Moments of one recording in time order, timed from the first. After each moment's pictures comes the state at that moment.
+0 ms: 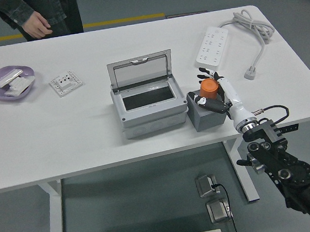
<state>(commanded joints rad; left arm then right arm) 0.06 0.07 -1.09 -0.18 0.56 0.17 0.21 0.34 -0.09 1.12 0.95 -1.35 -0.20 0.33</state>
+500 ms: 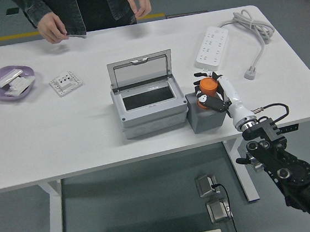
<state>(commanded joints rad) 0.06 0.07 -1.11 -0.18 0.57 0.17 0.21 0.35 -0.09 1.12 0.96 -1.36 -0.23 0.33</state>
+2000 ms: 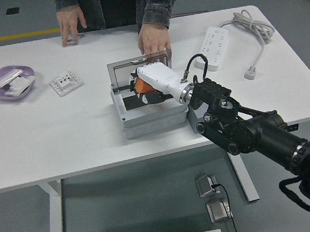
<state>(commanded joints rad) 0.03 0.09 -1.17 -0.18 0.65 0.17 0.22 0.83 0.00 0.64 0.66 -1.93 -0.25 0.27</state>
